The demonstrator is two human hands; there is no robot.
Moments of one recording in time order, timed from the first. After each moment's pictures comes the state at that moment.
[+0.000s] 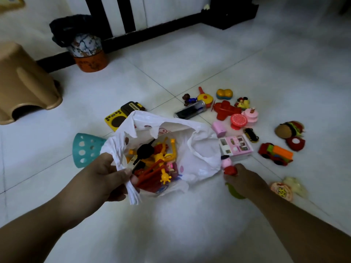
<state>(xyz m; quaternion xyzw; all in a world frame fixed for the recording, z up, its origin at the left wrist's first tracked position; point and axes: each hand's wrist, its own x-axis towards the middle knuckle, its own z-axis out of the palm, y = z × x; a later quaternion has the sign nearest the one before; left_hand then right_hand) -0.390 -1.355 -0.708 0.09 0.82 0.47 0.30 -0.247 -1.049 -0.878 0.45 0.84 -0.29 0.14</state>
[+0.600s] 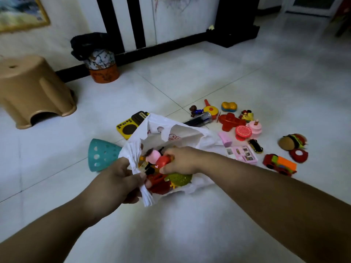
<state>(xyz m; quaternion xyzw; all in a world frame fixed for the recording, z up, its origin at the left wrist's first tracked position) -0.382 -1.368 -0.692 0.11 0.82 0.47 0.31 -0.370 -1.166 -0.745 0.08 0.93 -0.29 0.20</state>
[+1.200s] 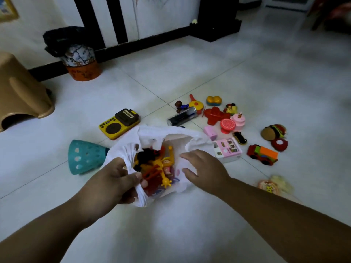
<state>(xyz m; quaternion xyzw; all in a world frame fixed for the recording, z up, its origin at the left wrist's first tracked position) -0.375 -1.349 -0.702 0.11 0.81 0.47 0.33 -0.288 -1.122 -0.816 0.07 0.97 -0.19 -0.16</state>
